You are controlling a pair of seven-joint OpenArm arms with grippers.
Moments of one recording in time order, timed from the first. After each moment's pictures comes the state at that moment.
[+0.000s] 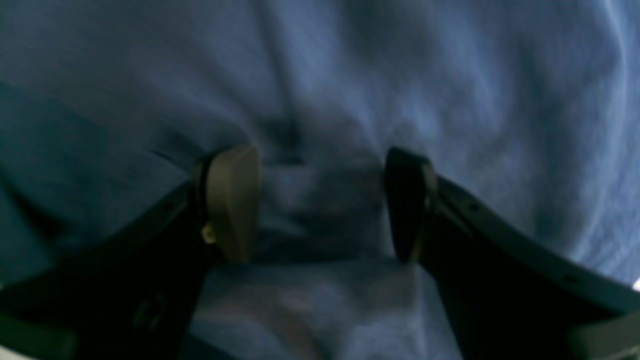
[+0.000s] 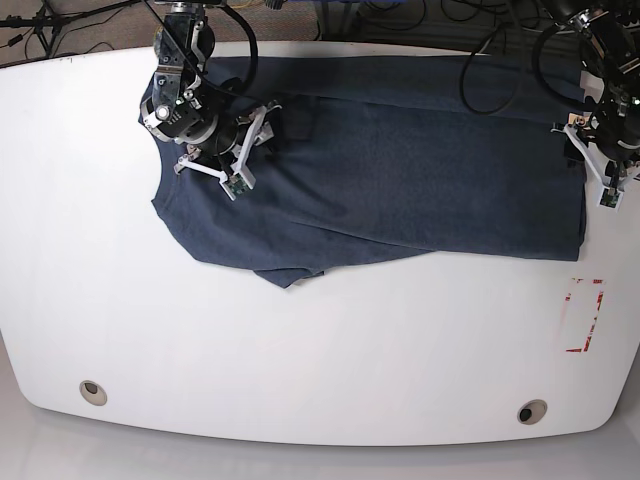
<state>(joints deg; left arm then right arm) 9.3 -15.3 -38.6 109.5 -14.0 -42.0 71.1 -13.1 -0.5 9.4 101.2 5.0 40.1 -55.2</state>
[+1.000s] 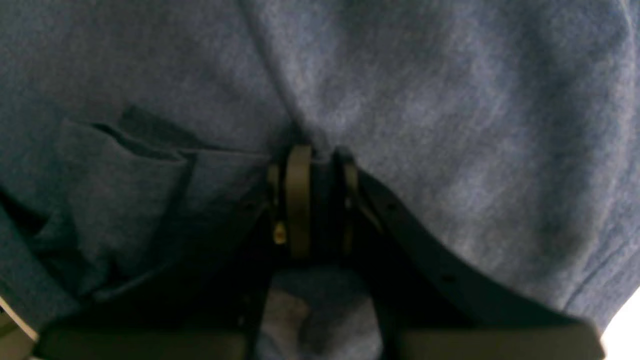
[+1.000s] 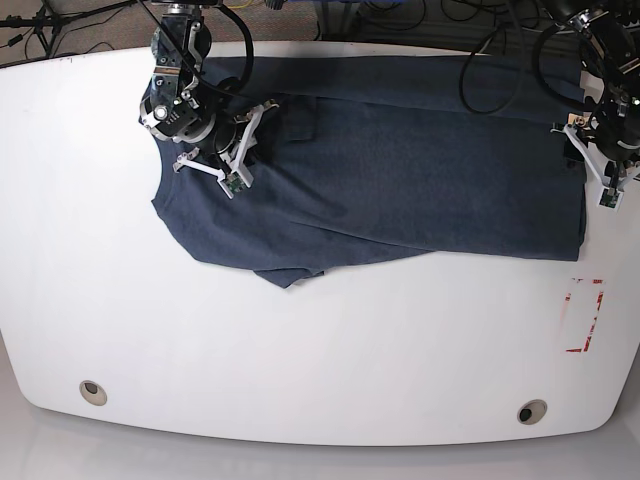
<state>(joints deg) 9.3 -15.2 -38.6 109.5 -14.0 -42.0 71.1 -13.2 0.3 9.4 100.1 5.0 40.1 -53.4</state>
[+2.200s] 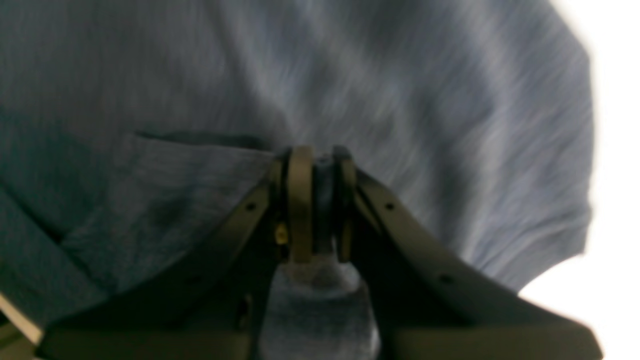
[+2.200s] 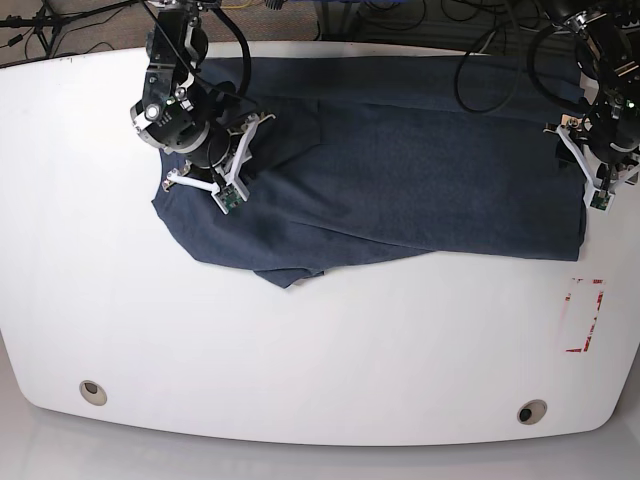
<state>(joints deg) 9.3 -15.3 -36.2 109.4 -14.0 -42.0 71.1 -11.7 0.1 9.1 109.4 5.5 40.1 -57.4</state>
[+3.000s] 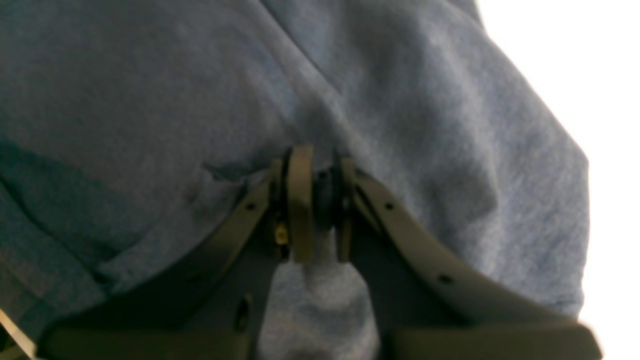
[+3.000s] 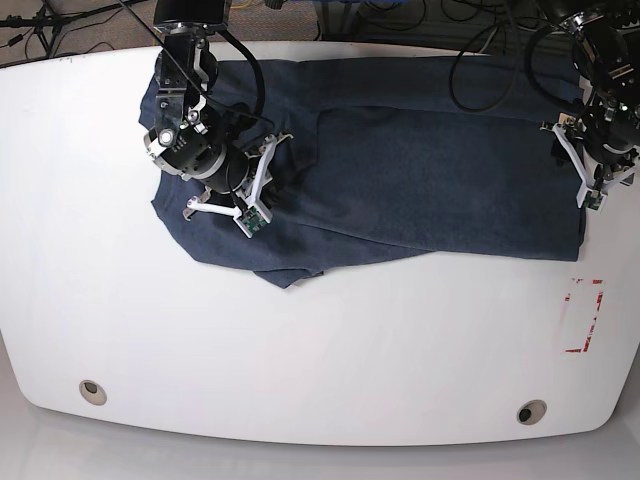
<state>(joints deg) 9.3 -15.3 -33.4 109.4 -10.7 -42.0 71.1 -6.4 0.2 4.2 106.5 5.9 40.1 -57.4</state>
